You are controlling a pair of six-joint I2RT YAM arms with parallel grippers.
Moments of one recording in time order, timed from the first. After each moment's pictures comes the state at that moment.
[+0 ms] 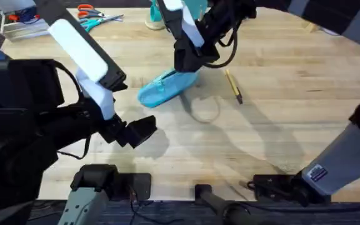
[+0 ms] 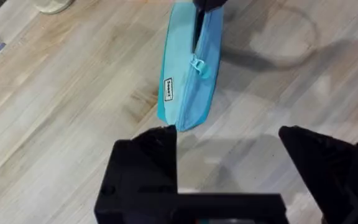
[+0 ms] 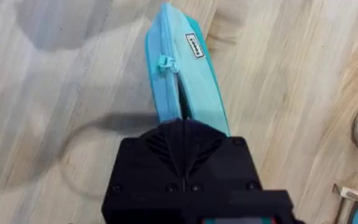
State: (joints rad) left arm 0.01 0.58 0.69 -0.96 0.45 0.70; right arm 0.55 1.94 1.73 -1.06 -0.53 -1.32
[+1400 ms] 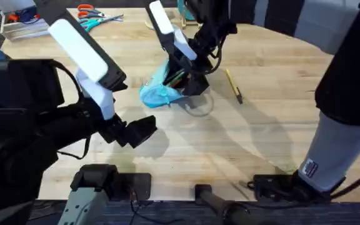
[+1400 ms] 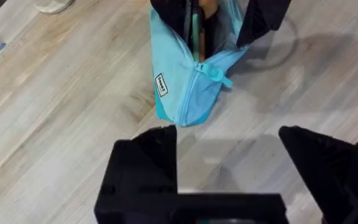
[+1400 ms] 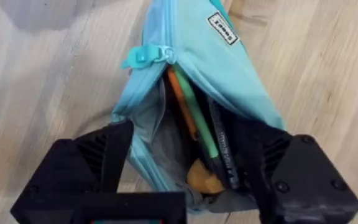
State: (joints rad) left arm 0.01 0.58 0.69 -0.96 0.45 0.70; right arm 0.55 2.10 1.73 -1.04 -0.52 -1.33
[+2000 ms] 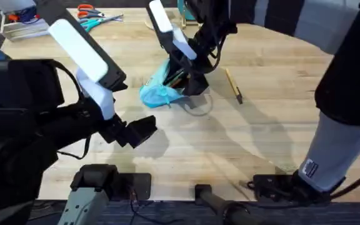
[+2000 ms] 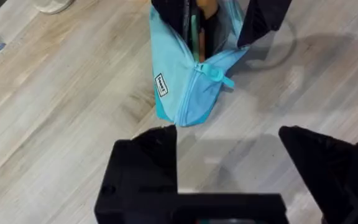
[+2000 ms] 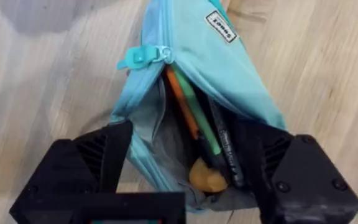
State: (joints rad) left arm 0.01 0.58 0.69 -0.96 0.45 0.70; right arm 0.55 2.10 1.73 -1.04 -0.51 -1.30
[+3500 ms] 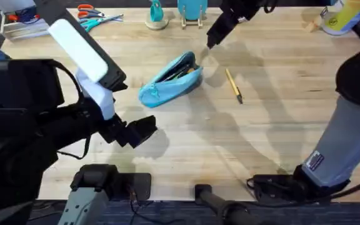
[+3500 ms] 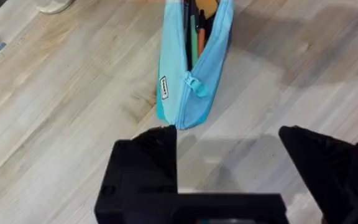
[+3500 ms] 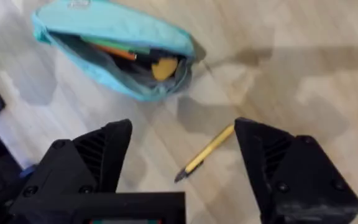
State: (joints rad) left arm 0.01 0.57 0.69 -0.96 0.45 0.70; right arm 0.28 2.10 2.18 -1.47 -0.40 -0.59
